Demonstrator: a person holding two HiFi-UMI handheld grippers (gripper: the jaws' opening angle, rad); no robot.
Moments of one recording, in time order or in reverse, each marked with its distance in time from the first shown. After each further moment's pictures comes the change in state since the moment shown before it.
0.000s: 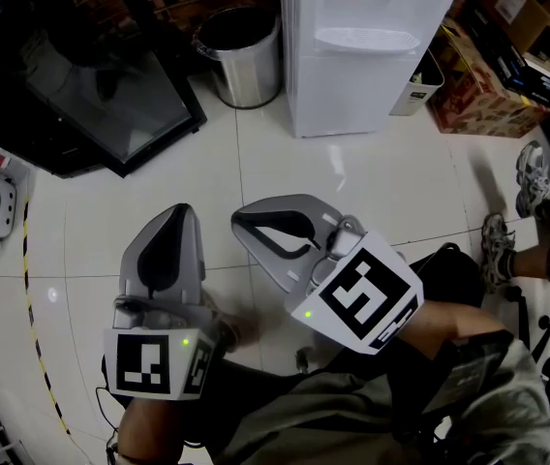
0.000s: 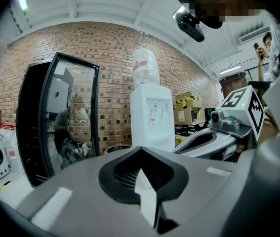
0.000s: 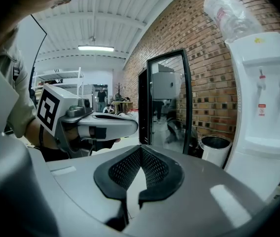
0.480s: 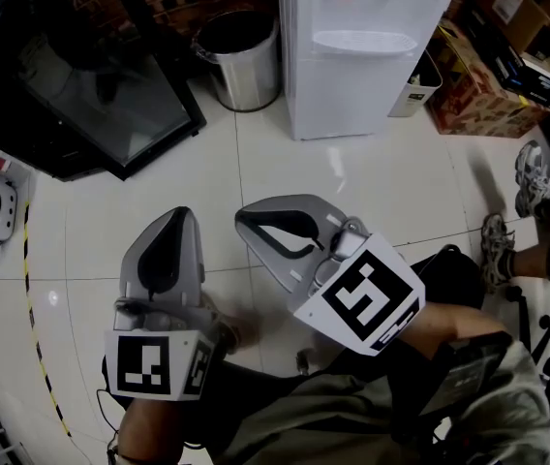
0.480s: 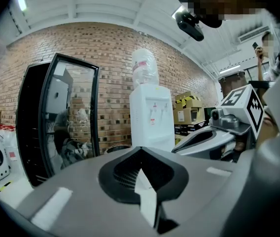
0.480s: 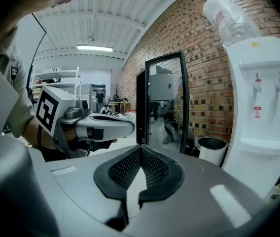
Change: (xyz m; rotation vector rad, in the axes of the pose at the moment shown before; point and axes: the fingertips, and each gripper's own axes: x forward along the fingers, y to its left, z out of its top) left arm -0.002 -0.001 0.001 0.008 -0.005 0.001; right arm -0.007 -0.005 0.002 -0.003 -0.012 -0.034
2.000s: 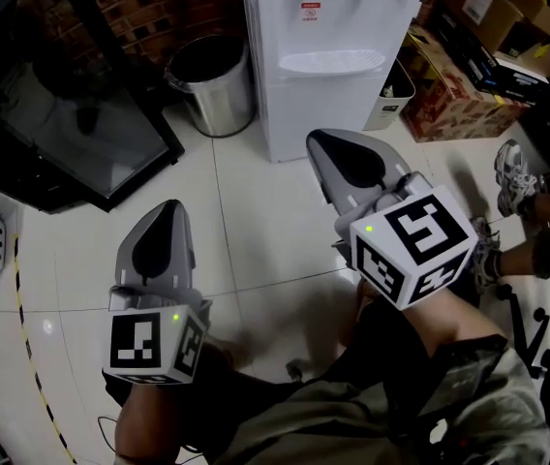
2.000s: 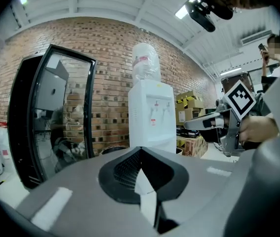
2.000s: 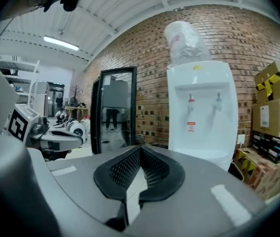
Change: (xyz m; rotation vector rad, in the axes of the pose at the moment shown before) left arm 0.058 -0.001 0.008 -0.027 -0.003 -0.026; right arm -0.080 -0.156 0.022 0.104 -0.060 -0.495
